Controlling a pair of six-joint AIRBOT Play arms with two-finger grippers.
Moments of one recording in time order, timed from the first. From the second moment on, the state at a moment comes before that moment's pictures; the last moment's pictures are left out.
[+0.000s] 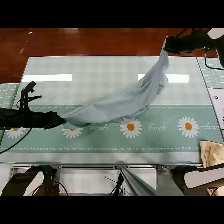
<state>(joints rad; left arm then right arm) 0.12 -0.76 0.65 0.91 -1.33 -1.37 -0.04 -1.68 1.79 -1.06 0.94 1.41</state>
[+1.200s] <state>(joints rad) 0.12 -0.76 0.62 0.90 -1.28 -1.36 -0.20 -1.49 1.23 -1.12 1.48 1.34</state>
